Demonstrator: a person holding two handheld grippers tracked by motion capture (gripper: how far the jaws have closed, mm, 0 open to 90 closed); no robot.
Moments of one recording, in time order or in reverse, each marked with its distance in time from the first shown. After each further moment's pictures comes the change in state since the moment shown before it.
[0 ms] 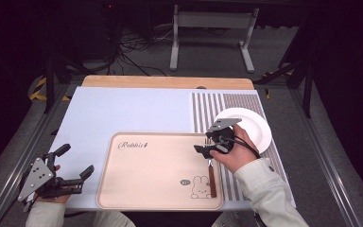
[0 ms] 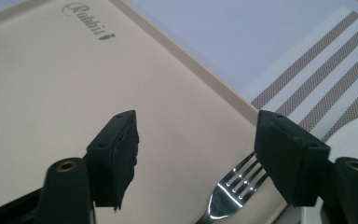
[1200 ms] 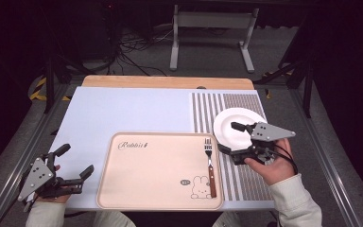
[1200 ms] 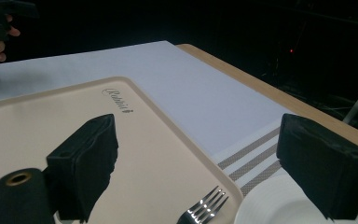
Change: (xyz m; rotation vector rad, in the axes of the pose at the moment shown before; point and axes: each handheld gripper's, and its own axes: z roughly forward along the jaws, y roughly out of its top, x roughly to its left) left arm 0.000 0.000 0.000 0.001 0.004 0.000; right arm -0.022 -0.035 -0.084 -0.424 0.030 -0.143
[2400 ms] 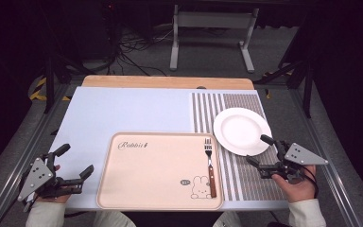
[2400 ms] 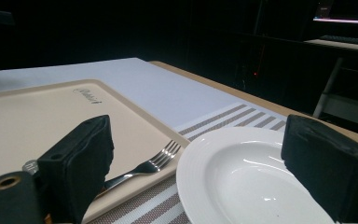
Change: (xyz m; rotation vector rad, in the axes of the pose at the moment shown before) left arm 0.000 0.000 0.000 0.000 0.001 0.001; right arm -0.024 -0.086 -0.061 -0.158 -0.120 0.031
